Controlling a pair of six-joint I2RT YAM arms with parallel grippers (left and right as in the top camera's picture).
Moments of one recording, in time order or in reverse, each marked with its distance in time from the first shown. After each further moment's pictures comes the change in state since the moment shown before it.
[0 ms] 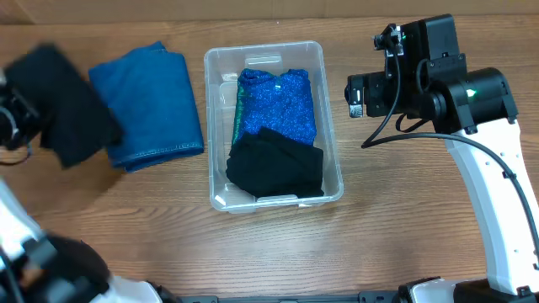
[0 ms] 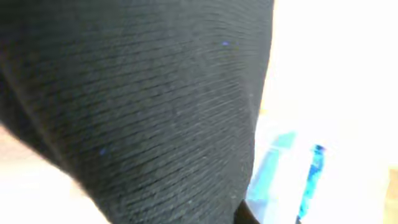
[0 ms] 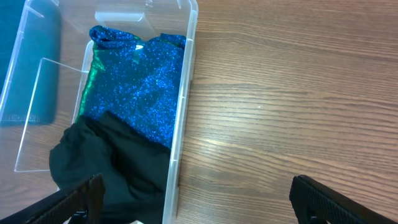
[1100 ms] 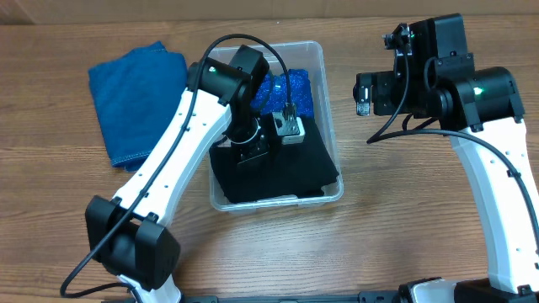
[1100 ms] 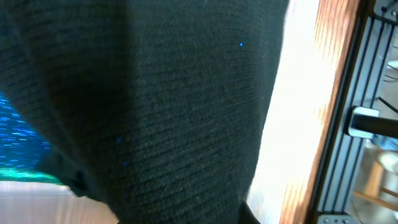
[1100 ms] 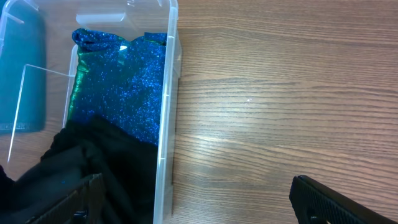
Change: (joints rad) left arm -1.152 0.125 -0.003 -0.306 -0.256 0.945; right arm -0.036 0.000 0.000 -0.019 0.010 0.023
